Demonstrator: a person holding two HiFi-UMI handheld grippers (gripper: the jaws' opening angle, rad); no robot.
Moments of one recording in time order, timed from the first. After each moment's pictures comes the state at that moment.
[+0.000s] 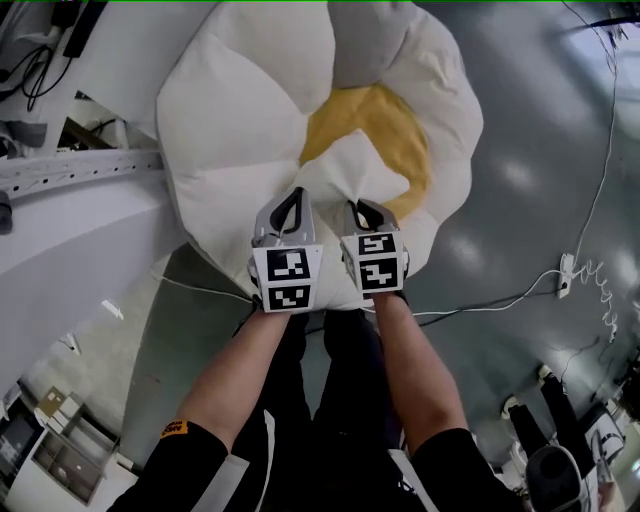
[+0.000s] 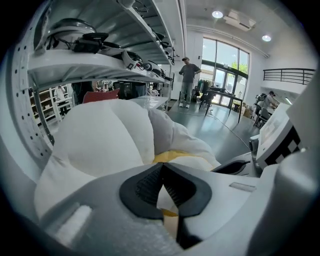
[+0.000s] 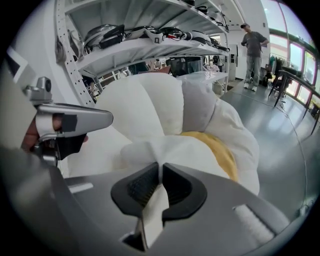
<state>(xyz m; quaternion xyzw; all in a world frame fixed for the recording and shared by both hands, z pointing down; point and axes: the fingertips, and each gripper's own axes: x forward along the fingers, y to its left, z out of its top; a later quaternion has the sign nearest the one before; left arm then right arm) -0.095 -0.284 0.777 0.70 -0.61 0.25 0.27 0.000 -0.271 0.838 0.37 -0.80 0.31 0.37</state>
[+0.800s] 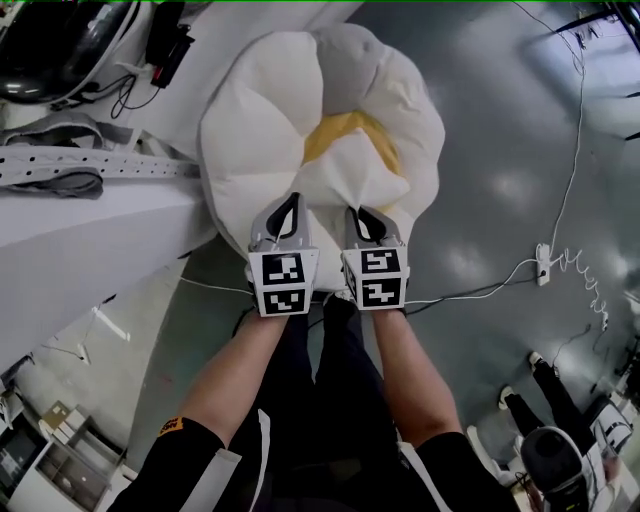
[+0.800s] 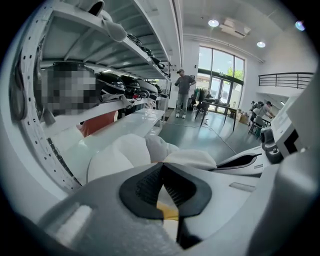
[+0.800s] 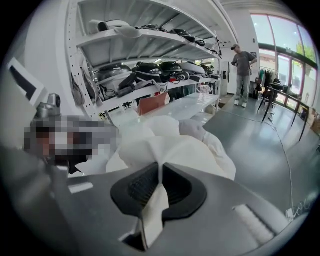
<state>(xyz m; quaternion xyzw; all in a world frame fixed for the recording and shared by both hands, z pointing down) -0.094 -0.272 0.570 0.72 -0.61 0.22 0.25 0.011 -0.264 0.606 0.42 -0.81 0.26 0.32</state>
